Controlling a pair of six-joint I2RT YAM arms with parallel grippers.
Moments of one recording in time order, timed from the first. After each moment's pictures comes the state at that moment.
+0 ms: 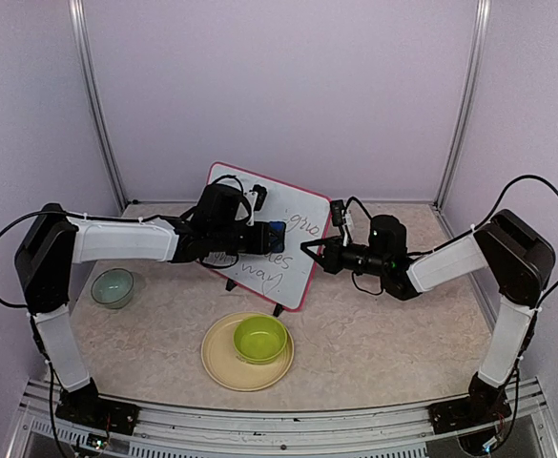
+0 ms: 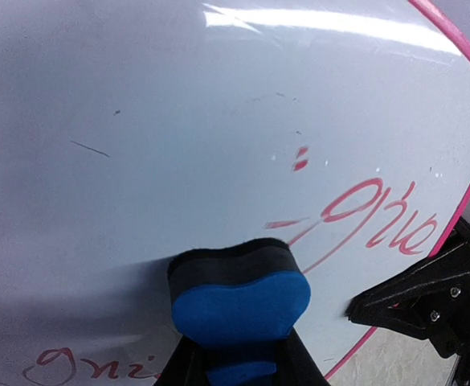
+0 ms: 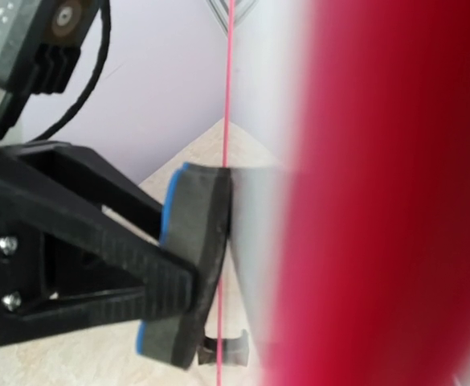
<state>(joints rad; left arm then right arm) -0.74 1.85 1.26 0.10 0.10 -0.41 0.62 1.85 0.84 0.83 -0.48 0.40</state>
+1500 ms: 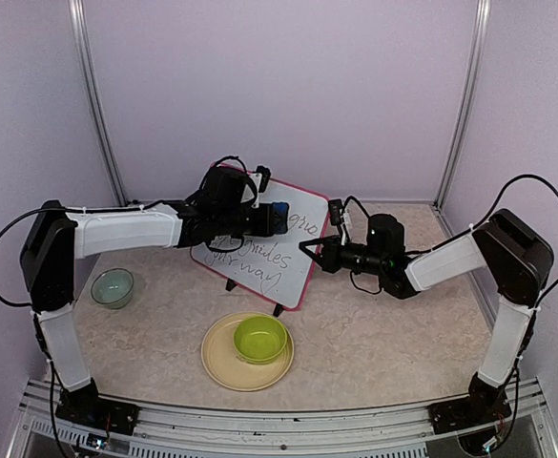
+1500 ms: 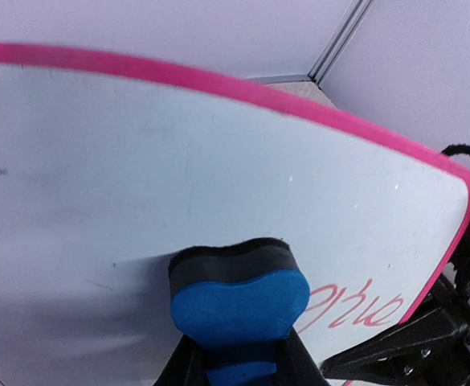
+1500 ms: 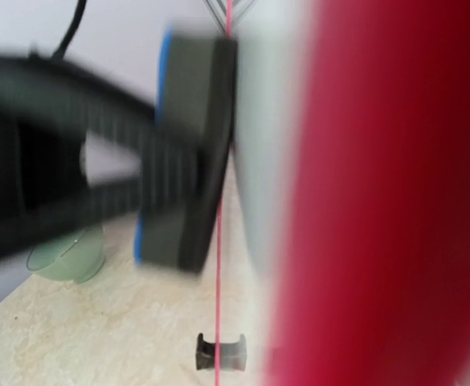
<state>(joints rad) -0.74 1.89 1.44 -0.01 0.03 -0.38 0.63 1.86 0.86 0.81 -0.47 0.40</state>
